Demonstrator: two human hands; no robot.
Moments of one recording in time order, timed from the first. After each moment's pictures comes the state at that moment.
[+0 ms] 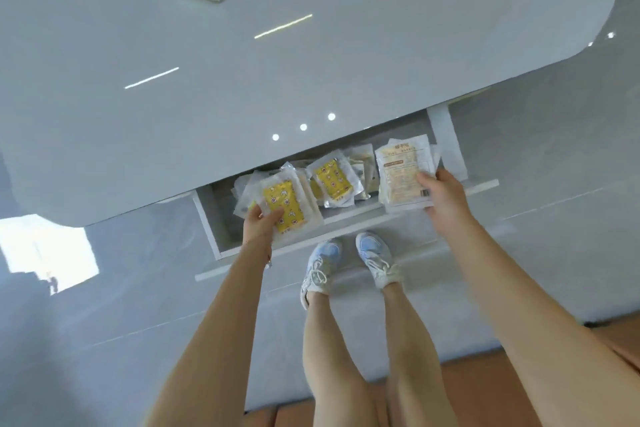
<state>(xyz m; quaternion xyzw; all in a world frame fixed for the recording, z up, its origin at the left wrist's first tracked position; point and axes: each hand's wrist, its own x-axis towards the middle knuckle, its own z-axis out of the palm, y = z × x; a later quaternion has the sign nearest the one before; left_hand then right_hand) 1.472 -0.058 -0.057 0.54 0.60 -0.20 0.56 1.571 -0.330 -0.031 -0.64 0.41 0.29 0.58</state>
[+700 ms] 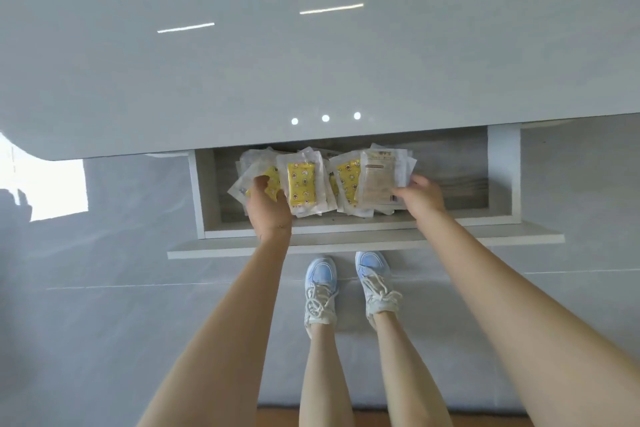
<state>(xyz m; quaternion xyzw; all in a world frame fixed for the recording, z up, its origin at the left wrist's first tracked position) 1.474 -0.071 -0.140 0.71 0.60 -0.08 0.36 1.589 -0.263 -0.147 -0.79 0.25 0.41 0.38</state>
